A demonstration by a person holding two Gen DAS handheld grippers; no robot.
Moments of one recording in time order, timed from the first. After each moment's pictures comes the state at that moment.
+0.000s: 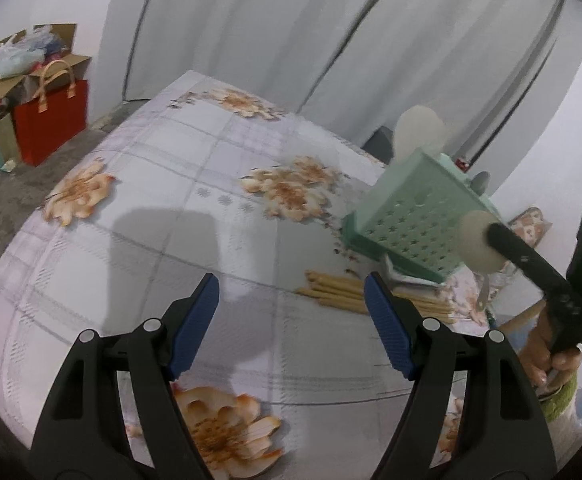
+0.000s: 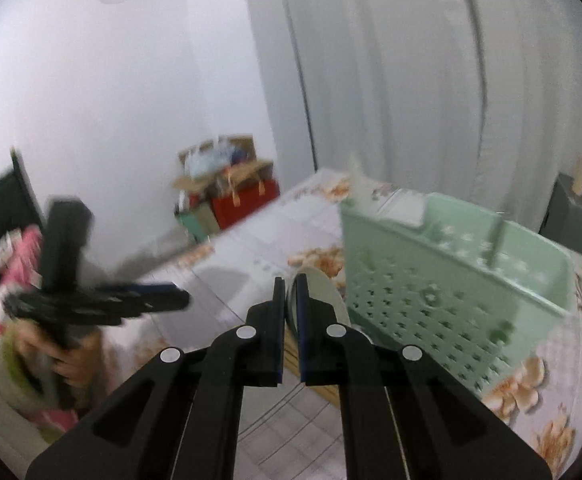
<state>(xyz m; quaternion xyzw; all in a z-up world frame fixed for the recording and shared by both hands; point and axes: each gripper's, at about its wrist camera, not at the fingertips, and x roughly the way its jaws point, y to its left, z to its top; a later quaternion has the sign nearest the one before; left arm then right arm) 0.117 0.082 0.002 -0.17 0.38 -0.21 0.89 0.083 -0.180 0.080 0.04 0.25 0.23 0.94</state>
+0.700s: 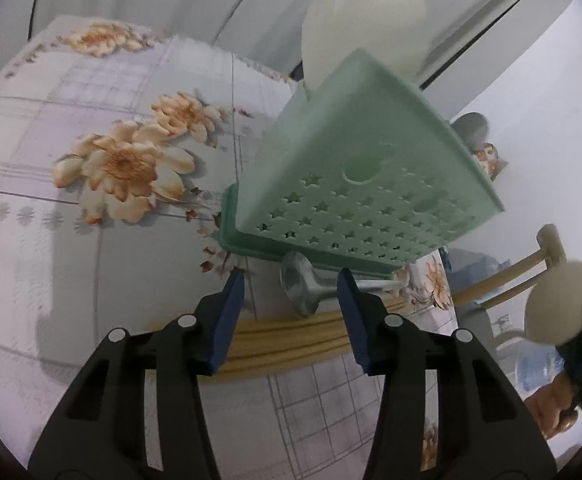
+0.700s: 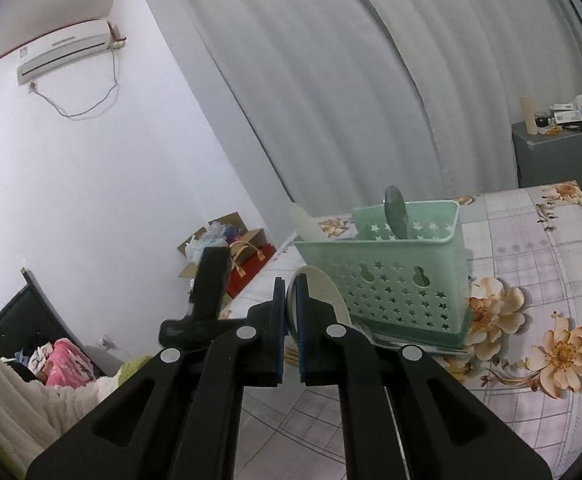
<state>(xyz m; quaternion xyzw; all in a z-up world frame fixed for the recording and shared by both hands) 0.209 -0.038 -0.029 -0.14 0.48 -0.34 0.80 0.016 -0.248 0.079 0.21 0.18 0.19 0.94</state>
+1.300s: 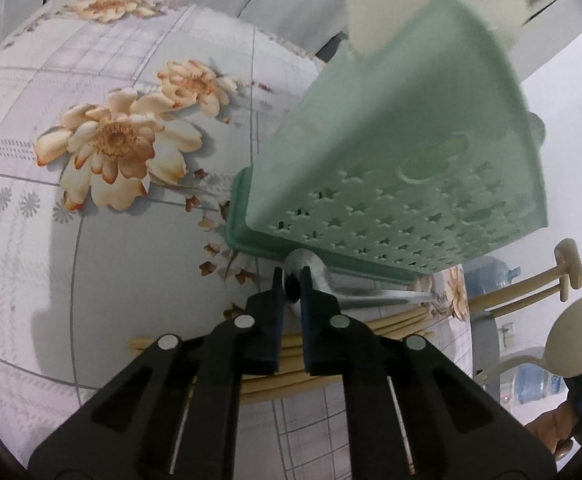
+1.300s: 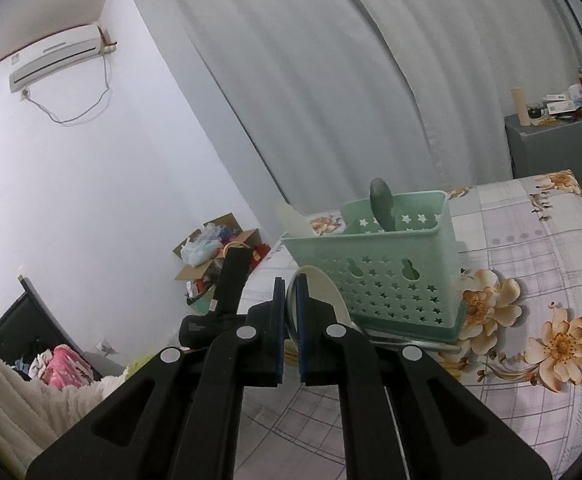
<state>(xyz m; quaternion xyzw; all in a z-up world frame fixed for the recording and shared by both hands) 0.221 -0.055 -0.045 -0.14 0.51 -0.31 0.79 0.017 -0.254 0.073 0.23 0.19 0.18 0.94</state>
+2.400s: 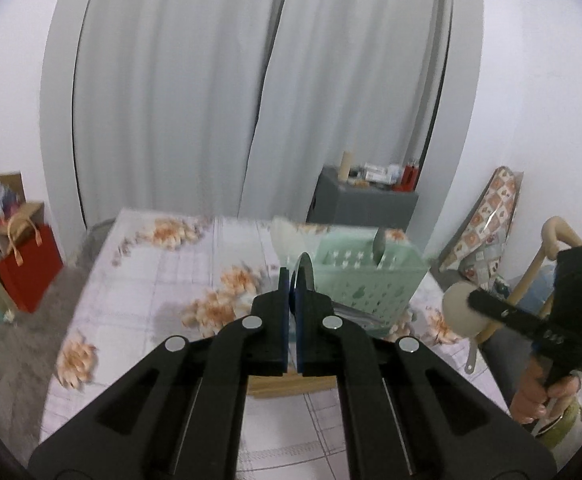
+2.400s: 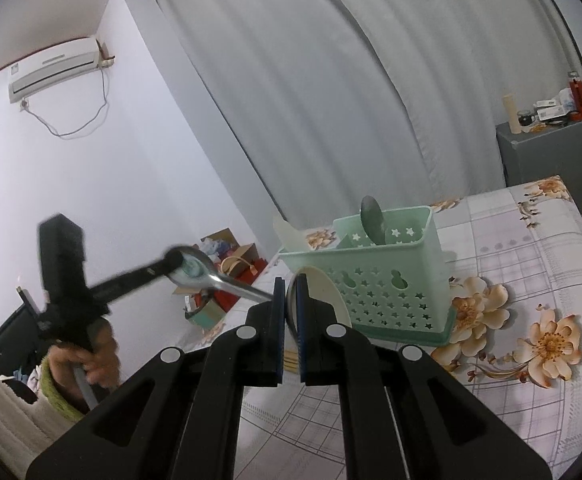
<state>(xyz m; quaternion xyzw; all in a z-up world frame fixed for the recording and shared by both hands) 0.094 0.016 0.136 -0.02 0.23 -0.27 0.93 0.002 -0.263 0.077 0.24 0.16 0.17 0.94</state>
